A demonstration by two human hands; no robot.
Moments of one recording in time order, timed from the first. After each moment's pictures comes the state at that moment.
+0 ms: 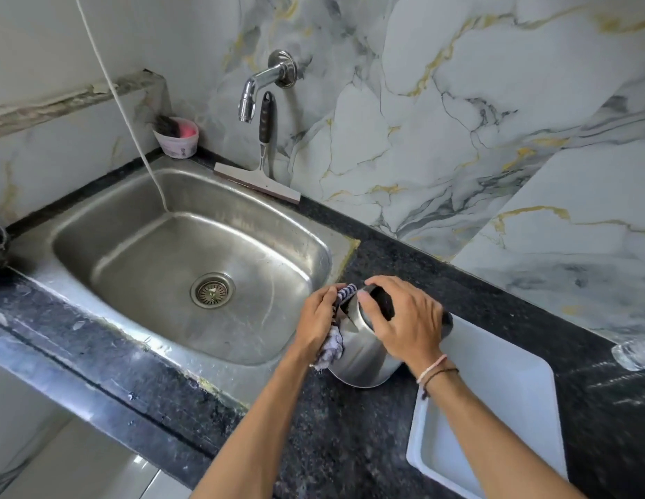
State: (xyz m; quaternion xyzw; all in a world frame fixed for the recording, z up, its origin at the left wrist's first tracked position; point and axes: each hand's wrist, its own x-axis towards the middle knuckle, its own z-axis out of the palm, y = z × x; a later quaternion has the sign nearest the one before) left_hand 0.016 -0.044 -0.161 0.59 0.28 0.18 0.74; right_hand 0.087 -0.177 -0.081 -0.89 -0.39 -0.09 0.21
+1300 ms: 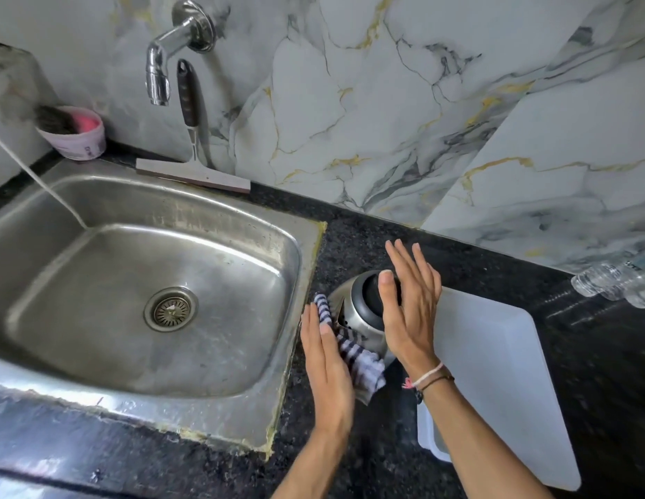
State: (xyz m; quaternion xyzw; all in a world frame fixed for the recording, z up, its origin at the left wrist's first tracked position) left_hand -0.020 -0.113 -0.167 0.53 0.29 0.22 0.77; right_hand 0.089 -0.171 -0.110 -0.90 -0.22 -0.12 0.36
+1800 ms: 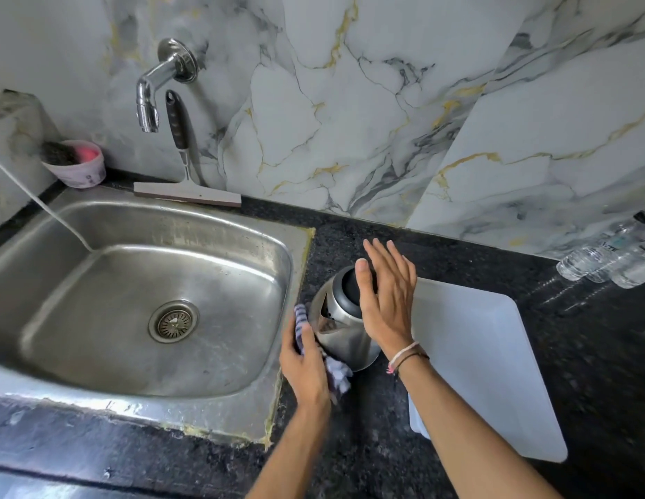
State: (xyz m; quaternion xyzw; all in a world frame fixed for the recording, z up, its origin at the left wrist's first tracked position) left_hand -0.019 -0.099 -0.184 0.48 0.41 0.23 0.74; right_hand 0.087 -0.170 -0.108 -0.91 -0.19 -0.12 0.34
